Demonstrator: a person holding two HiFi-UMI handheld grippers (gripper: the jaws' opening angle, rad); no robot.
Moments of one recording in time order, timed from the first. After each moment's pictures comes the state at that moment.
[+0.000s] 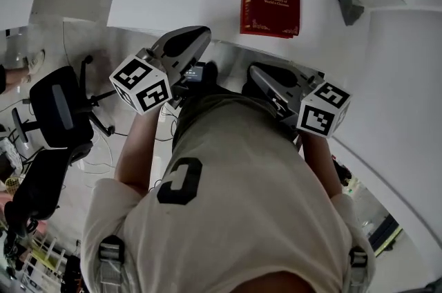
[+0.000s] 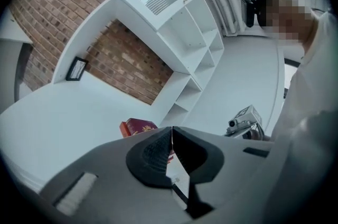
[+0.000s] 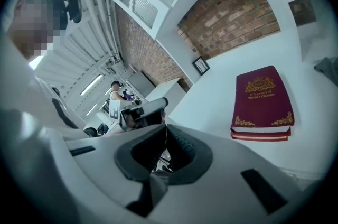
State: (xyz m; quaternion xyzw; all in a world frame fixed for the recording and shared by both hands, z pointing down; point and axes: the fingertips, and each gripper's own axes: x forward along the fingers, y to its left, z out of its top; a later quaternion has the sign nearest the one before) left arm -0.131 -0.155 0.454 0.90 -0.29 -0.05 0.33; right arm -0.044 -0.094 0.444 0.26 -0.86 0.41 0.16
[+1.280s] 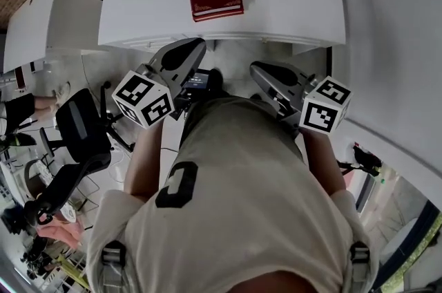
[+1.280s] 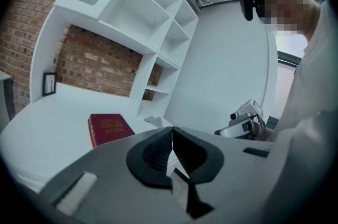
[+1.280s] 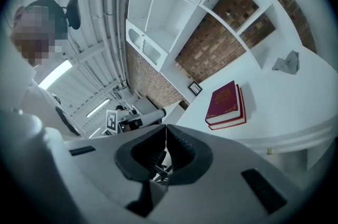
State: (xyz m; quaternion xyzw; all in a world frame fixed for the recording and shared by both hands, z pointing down) left arm 0.031 -0.045 0.397 0.93 -0.27 0.06 0.24; right arm 0.121 0.012 0.394 0.30 -0.87 0.39 0.01
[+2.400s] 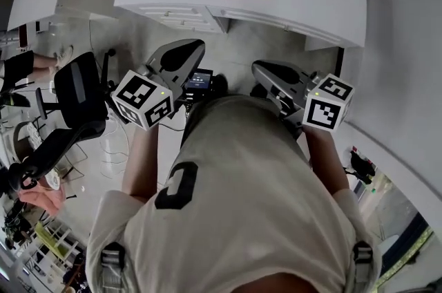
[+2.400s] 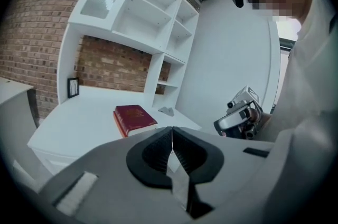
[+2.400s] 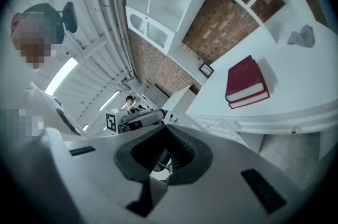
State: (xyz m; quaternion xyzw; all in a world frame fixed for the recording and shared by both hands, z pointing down) left arm -0.037 0.022 0.415 0.91 -0.33 0.11 0.22; right arm 0.063 0.059 0.412 0.22 -0.87 0.43 0.04
